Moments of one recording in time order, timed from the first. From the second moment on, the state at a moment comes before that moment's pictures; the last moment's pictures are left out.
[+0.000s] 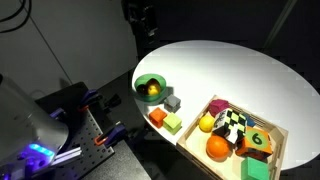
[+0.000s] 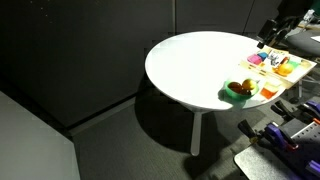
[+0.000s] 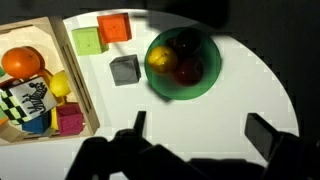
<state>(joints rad) -0.04 -0.44 0.02 -2.71 -0.03 2.37 0.06</state>
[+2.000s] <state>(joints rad) -0.11 0.08 -0.10 -2.40 -0.09 2.40 0.01</state>
